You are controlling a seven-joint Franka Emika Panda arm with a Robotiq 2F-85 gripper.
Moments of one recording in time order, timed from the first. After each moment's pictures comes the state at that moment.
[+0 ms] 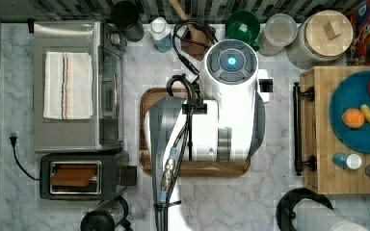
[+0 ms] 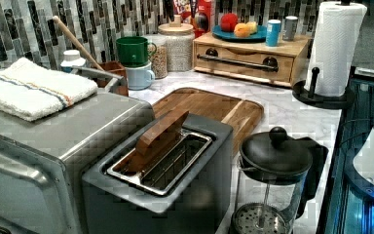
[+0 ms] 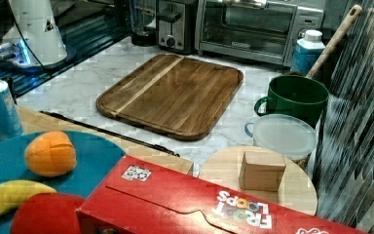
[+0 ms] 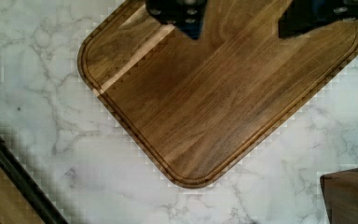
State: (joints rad) arm -0.05 0.06 0.01 -1.86 -0.05 0.25 -0.07
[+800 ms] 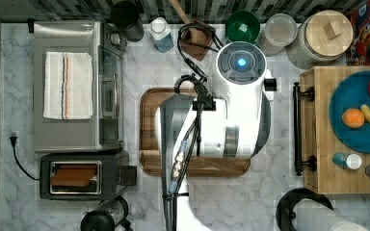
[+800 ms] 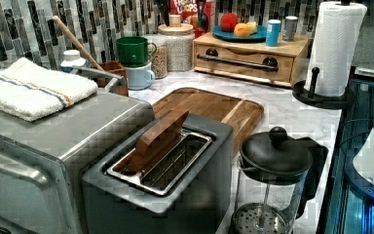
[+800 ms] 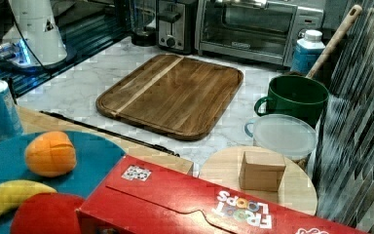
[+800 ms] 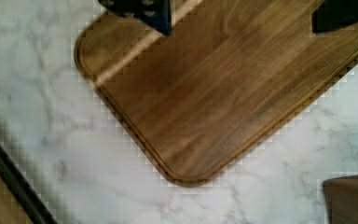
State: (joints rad) arm -0.06 0.07 -0.01 -1.90 -0.03 0.32 -0.18
